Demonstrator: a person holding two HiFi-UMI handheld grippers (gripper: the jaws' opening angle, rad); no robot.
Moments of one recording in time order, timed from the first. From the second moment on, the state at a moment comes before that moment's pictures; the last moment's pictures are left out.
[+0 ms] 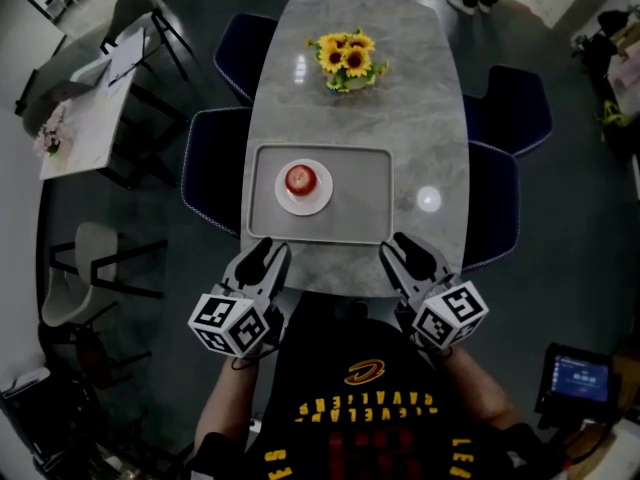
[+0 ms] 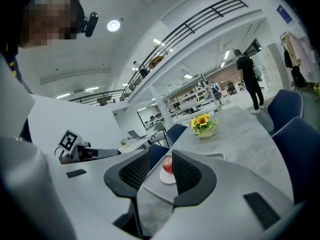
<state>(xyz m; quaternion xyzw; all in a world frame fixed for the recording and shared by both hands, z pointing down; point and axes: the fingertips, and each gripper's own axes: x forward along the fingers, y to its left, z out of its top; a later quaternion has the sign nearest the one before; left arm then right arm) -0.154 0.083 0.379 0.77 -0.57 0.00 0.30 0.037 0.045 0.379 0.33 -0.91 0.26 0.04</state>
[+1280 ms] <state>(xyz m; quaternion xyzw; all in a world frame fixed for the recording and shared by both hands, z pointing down) -0.240 -0.056 0.576 0.71 -0.45 0.10 0.53 -0.046 -0.073 0.540 0.36 -0.81 0.44 0.15</state>
